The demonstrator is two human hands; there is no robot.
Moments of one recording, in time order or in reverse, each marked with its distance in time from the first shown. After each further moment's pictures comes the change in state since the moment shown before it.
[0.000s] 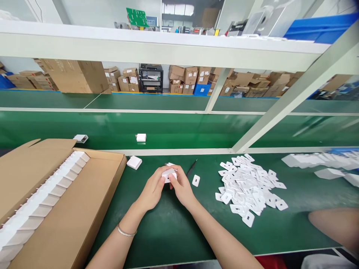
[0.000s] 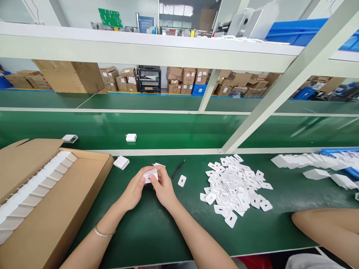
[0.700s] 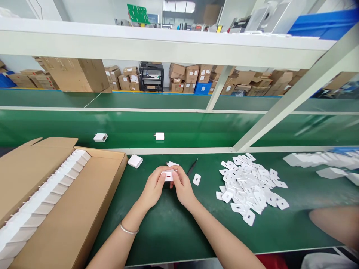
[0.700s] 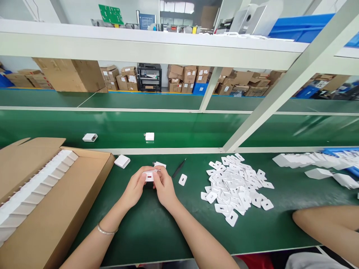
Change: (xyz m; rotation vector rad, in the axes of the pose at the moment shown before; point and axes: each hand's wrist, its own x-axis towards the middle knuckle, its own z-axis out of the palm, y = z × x) left_hand 0.002 -0.003 0.005 -0.041 0.100 -0.093; right_hand -0.004 -0.002 0.002 -0.129 0.061 -0.002
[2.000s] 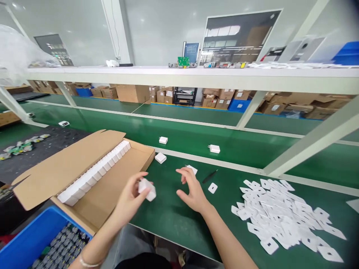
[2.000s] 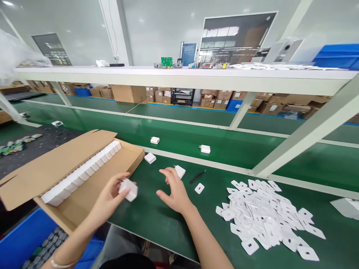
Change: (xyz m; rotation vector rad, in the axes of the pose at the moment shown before) left_hand -0.134 0.083 -0.068 0.025 0.437 -0.241; right_hand -0.019 -0.037 -0.007 -0.385 -0.383 -0.558
